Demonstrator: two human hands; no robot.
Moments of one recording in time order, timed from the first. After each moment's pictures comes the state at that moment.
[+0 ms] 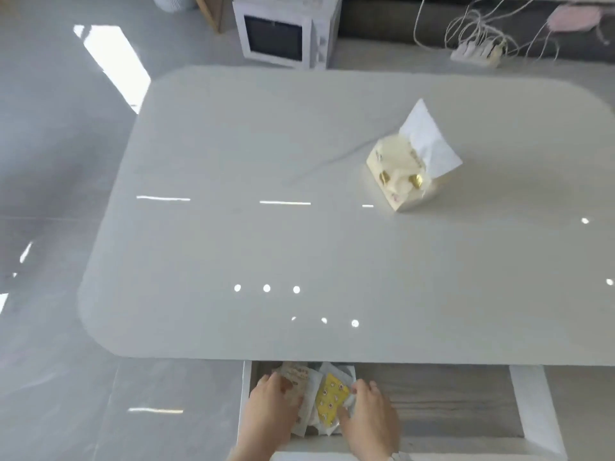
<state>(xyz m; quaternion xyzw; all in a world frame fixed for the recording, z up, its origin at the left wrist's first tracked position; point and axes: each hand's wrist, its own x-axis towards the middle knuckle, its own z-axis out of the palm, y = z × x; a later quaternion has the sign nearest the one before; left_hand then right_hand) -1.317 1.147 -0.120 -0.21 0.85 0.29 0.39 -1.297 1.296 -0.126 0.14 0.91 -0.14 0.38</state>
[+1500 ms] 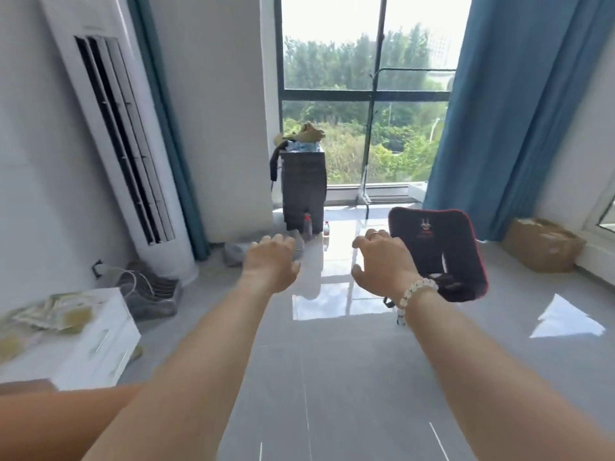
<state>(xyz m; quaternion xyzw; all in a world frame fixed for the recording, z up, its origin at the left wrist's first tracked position) -0.935 0.532 0.444 -0.58 0.81 -0.08 -0.07 -1.116 0.585 0.455 -0.71 0.69 -0.08 -0.13</state>
